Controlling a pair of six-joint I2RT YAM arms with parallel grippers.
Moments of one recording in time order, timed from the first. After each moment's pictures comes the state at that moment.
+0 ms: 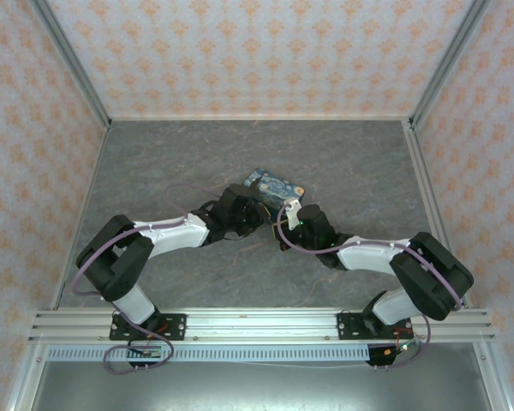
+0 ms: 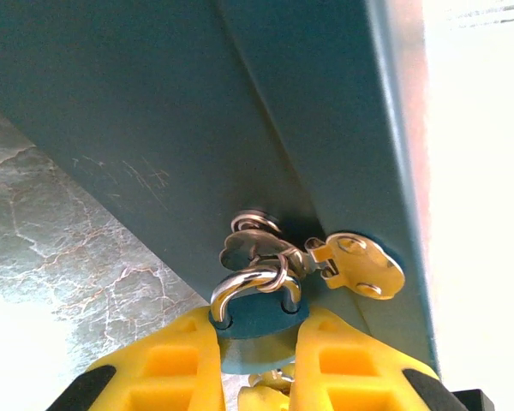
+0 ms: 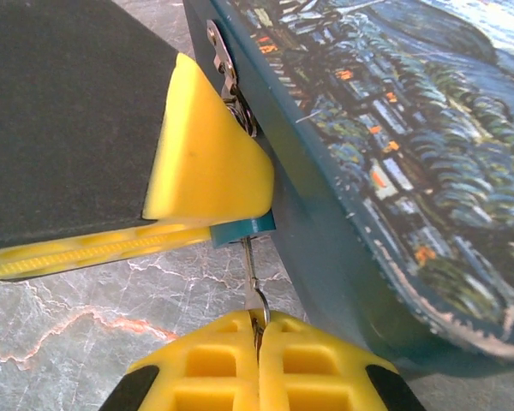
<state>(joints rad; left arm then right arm) -0.67 1.63 0.84 0.07 0.17 -1.29 0.70 1.44 0.49 0.36 -0.15 0.26</state>
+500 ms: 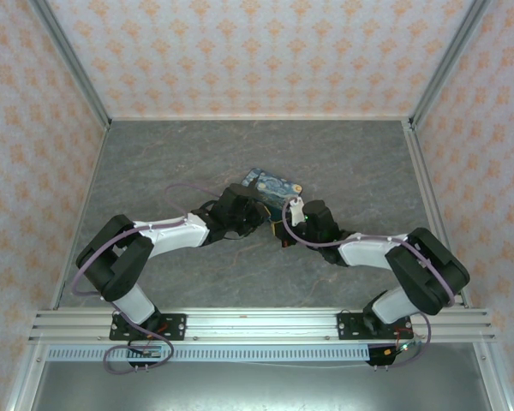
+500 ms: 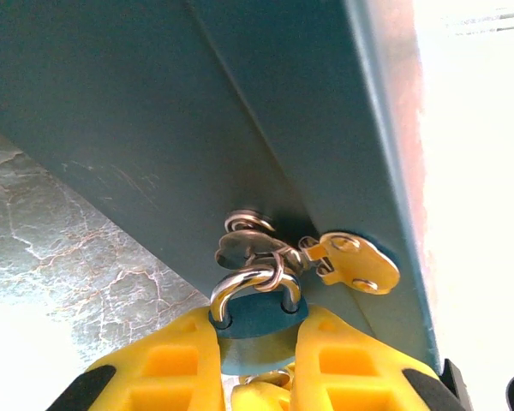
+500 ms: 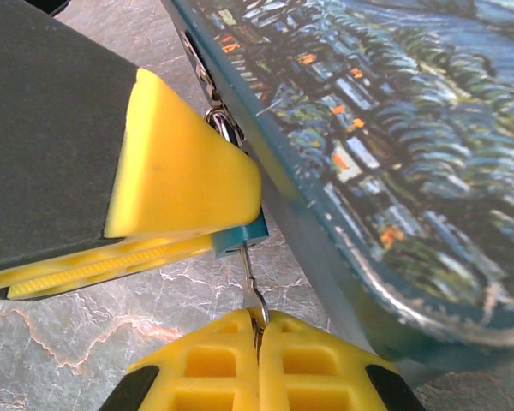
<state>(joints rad) -0.67 1.63 0.84 0.07 0.16 -1.30 0.63 1.48 0.49 0.41 -0.31 0.36</state>
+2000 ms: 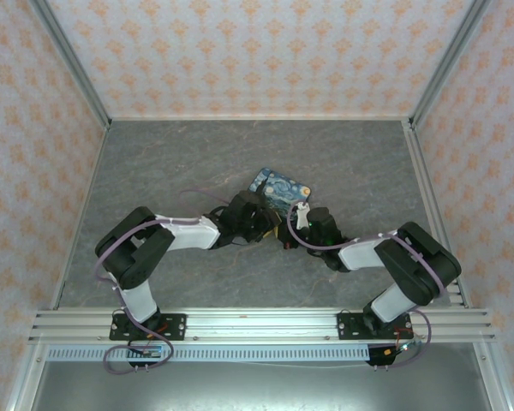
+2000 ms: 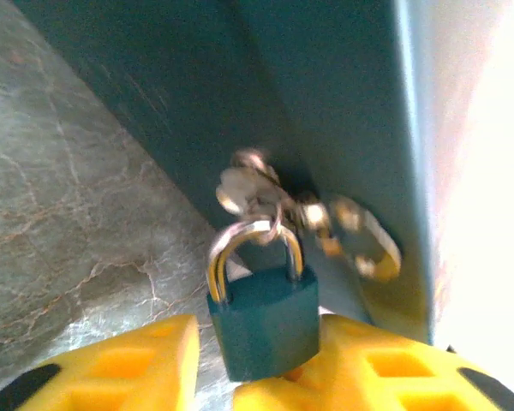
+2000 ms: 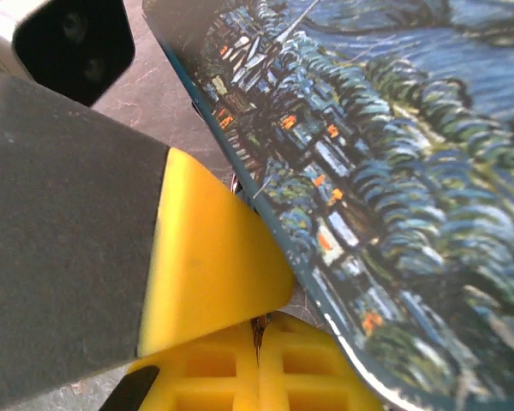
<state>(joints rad) -0.71 1.76 0.84 0.19 0.22 -1.33 0.61 1.55 0.40 0.61 -0.30 0.53</state>
